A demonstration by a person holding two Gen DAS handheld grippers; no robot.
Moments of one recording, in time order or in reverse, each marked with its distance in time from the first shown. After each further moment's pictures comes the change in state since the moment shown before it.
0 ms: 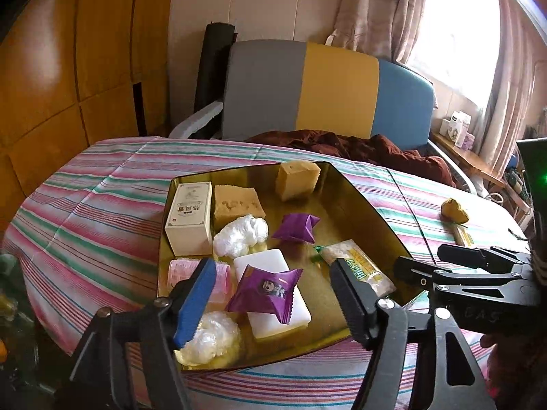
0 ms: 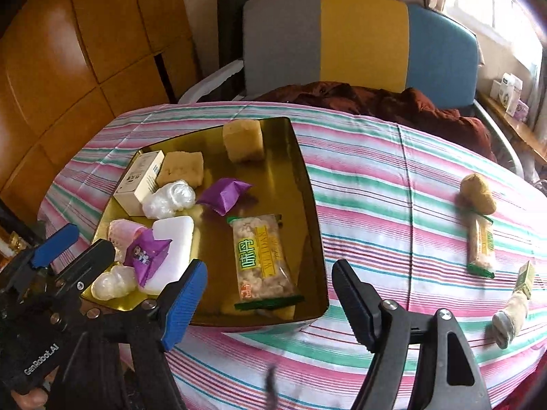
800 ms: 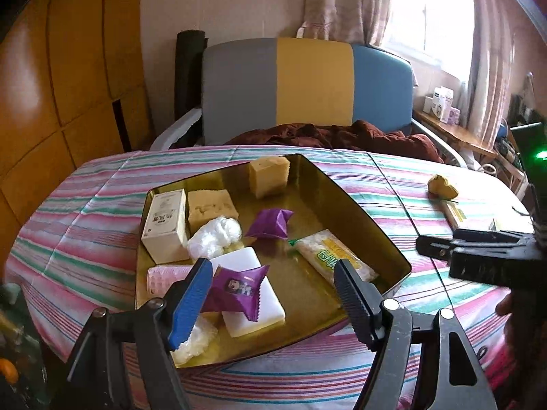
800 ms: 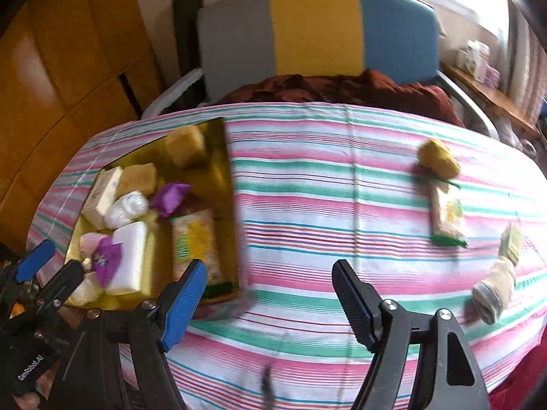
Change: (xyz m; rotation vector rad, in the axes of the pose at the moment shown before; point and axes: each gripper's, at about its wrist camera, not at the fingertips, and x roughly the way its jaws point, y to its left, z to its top) left arm 0.001 -0.039 -0.003 0.130 0.009 -0.017; right arm -0.014 -0.076 -0.016 0.170 0.001 -0.070
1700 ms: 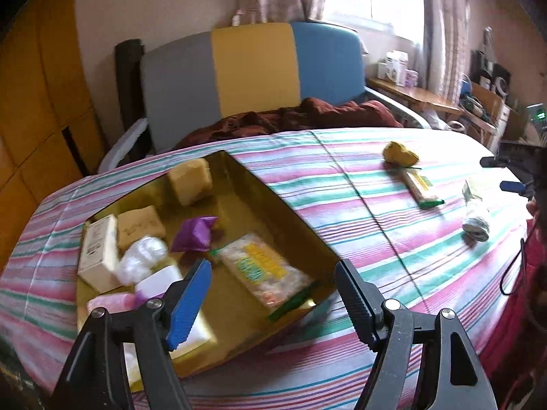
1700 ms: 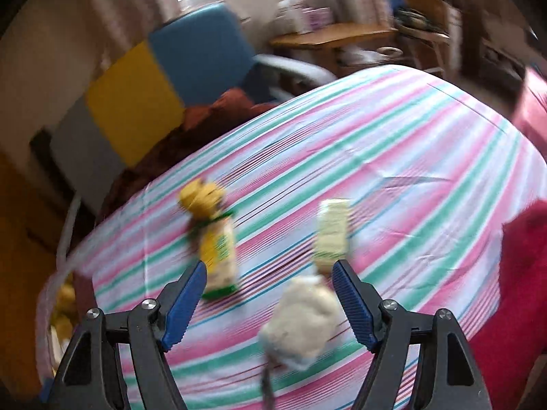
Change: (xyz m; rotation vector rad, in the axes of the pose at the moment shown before) left arm 0.031 -0.080 0.012 0.188 0.061 -0.125; right arm -0.060 -0.264 -0.010 0.646 -0.165 -0.191
